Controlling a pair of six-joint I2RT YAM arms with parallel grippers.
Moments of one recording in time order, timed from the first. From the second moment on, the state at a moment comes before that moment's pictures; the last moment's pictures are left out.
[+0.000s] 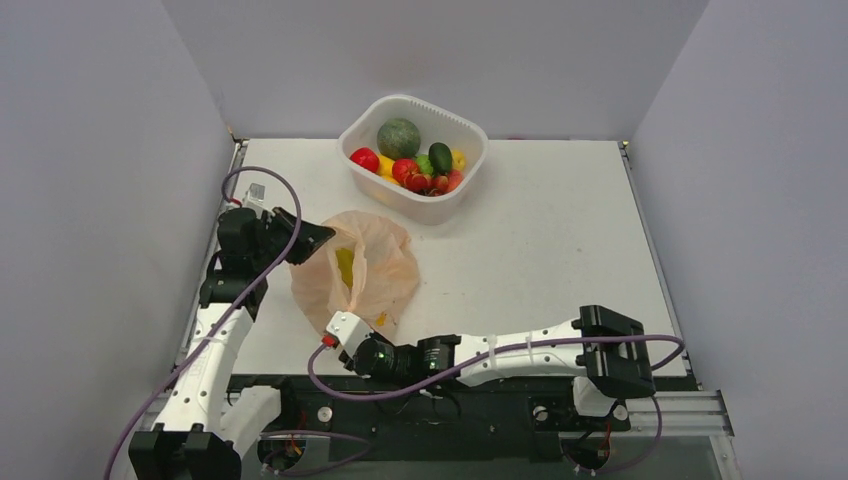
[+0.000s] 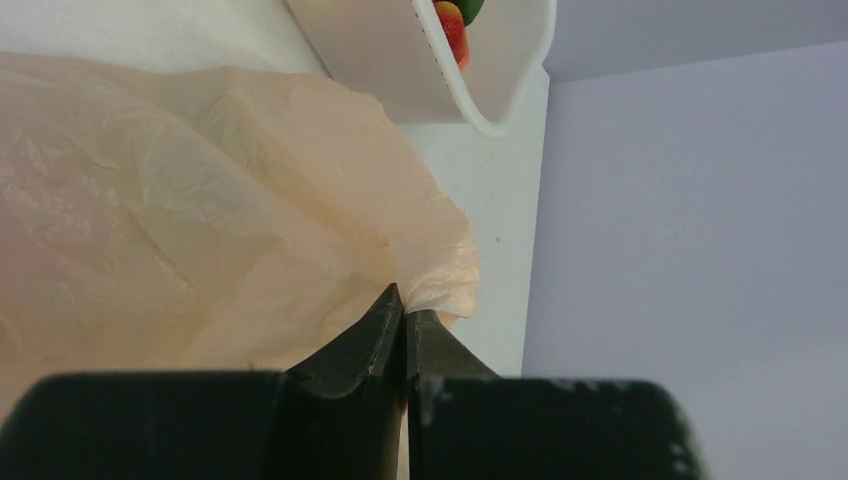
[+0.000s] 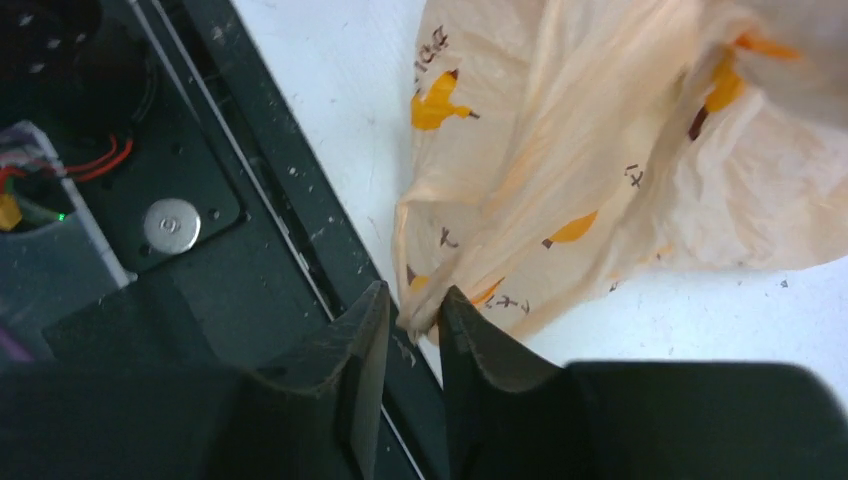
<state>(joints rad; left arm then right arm) -0.05 0.94 0.81 -0.29 0.40 -0.97 1.51 1.68 1.16 -0.21 0.39 0.20</state>
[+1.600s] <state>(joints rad) 0.01 0.45 0.77 -0.87 0.48 -0.64 1.33 1.52 1.26 -0.29 0.50 0.89</state>
